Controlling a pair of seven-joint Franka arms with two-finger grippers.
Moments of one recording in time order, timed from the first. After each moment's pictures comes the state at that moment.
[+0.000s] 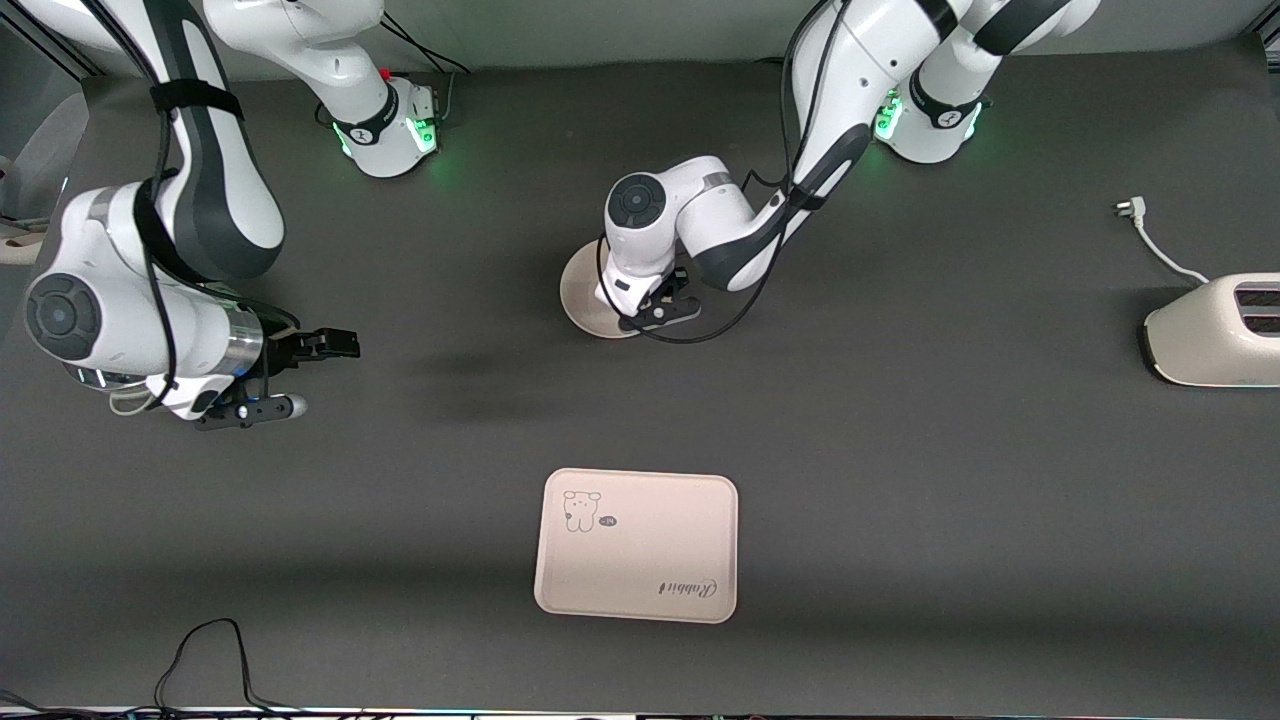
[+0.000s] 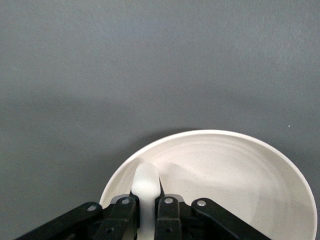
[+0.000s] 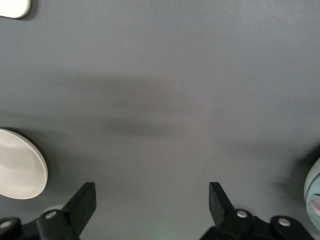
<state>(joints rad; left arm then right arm) -0.52 0.68 -0.47 -1.76 0.29 2.30 -1.37 0.18 0.20 -0.09 -1.87 0.12 1.81 -0.04</state>
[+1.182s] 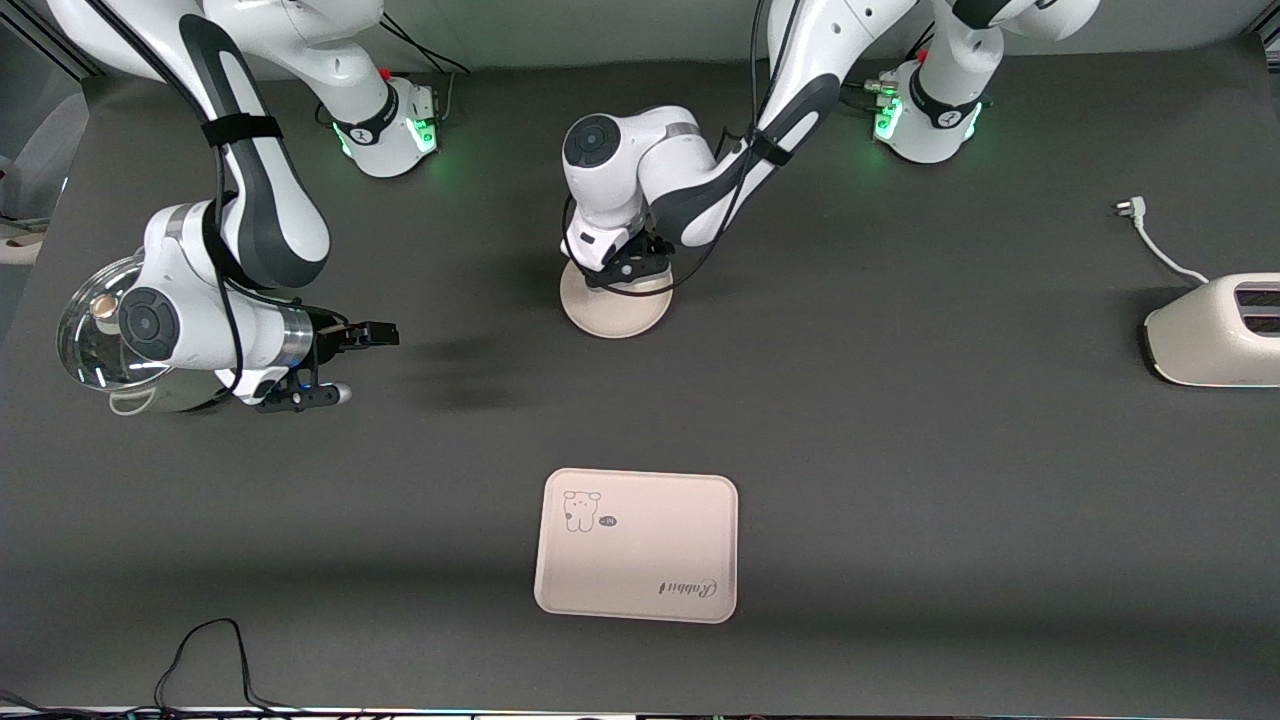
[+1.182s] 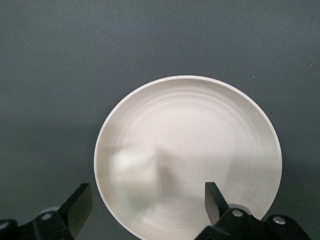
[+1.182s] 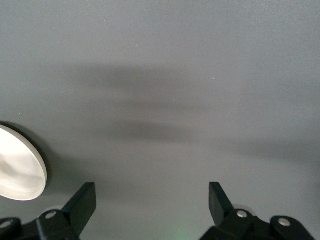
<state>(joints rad) -0.63 0.62 -0.47 -1.72 0.31 2.19 -1.43 0.20 0.20 -0.09 -2.05 0.21 1.94 -0.04</state>
